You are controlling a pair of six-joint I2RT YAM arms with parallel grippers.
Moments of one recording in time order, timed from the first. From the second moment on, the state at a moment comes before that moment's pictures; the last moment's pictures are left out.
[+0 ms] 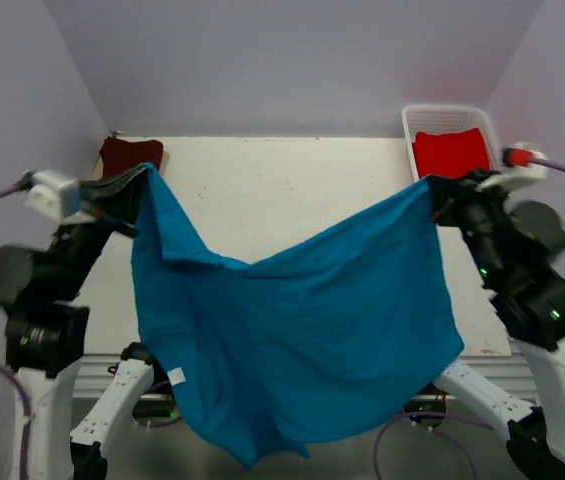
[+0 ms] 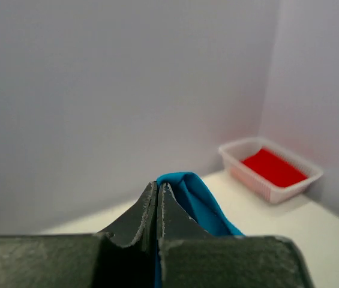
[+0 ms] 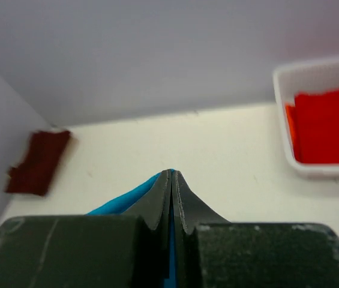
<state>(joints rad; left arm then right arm) -0.15 0.60 1.38 -0.26 0.38 -0.15 0.45 0.72 1.48 -0.63 0.29 0.30</state>
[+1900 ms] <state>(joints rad) -0.30 1.74 1.45 0.01 -0.10 -0.16 0.24 1.74 1.36 -0.32 0.50 0.37</state>
